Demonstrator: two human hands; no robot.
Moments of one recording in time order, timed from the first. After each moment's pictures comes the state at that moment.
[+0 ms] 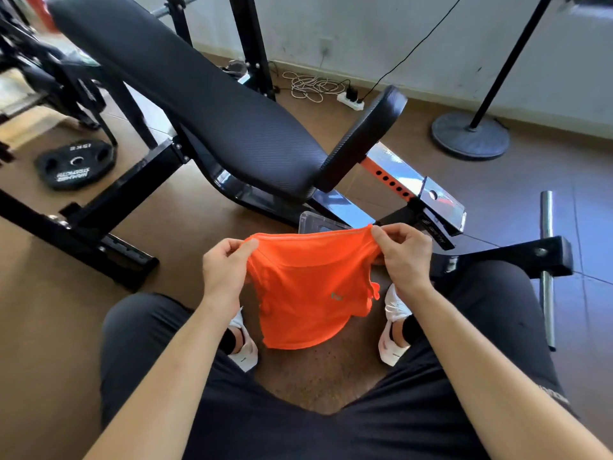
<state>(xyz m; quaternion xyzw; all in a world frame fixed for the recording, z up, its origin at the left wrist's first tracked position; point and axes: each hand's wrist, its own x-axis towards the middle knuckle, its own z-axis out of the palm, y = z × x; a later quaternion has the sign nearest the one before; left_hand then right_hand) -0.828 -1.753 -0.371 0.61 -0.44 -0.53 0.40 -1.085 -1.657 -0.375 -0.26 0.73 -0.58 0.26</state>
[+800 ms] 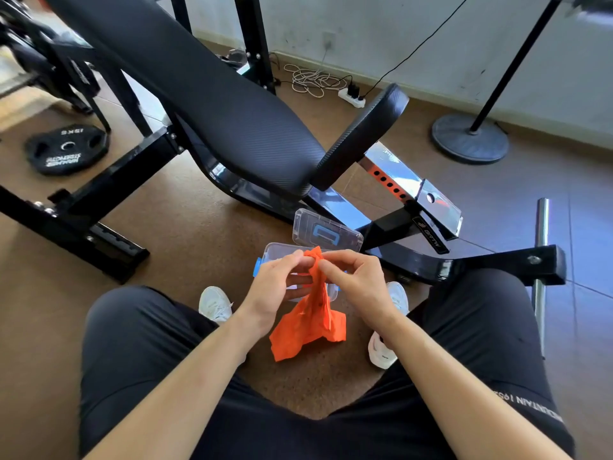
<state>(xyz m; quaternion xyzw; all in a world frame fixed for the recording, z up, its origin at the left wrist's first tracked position) -0.884 -1.706 -0.368 0.47 -0.49 -0.69 0.24 -1.040 -1.647 -0.382 -0.43 0.64 -0.50 0.38</state>
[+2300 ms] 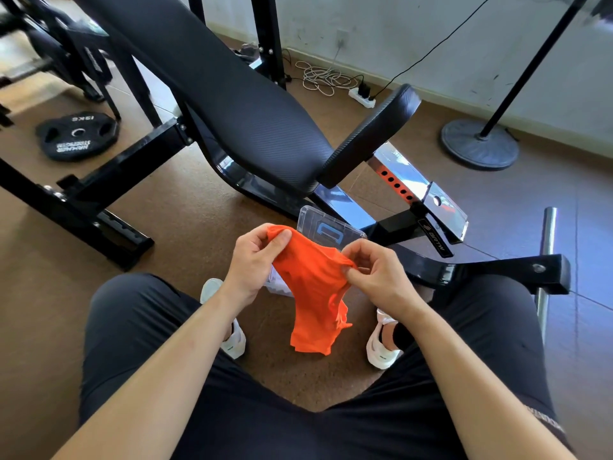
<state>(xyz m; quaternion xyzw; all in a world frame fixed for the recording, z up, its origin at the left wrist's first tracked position) -0.860 -1.743 -0.385 0.39 -0.58 -0.58 0.41 -1.072 -1.639 -0.371 -0.52 0.61 -0.45 0.39</state>
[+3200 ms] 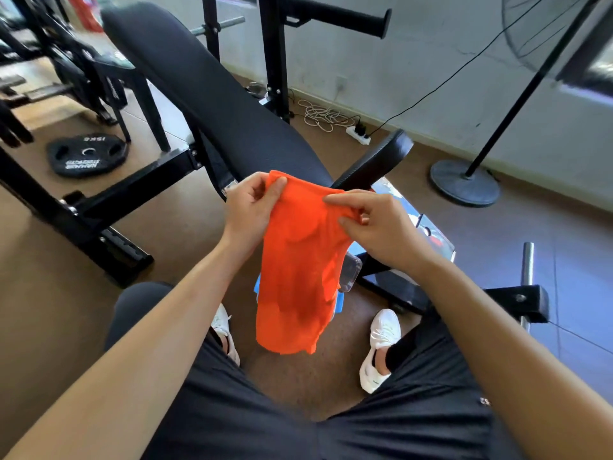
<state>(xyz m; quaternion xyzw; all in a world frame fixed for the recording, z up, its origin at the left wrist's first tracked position) -0.862 -1.790 -0.288 0.40 -0.63 -0.42 0.52 -1.053 -1.682 -0.240 -0.69 0.59 -0.38 0.18</state>
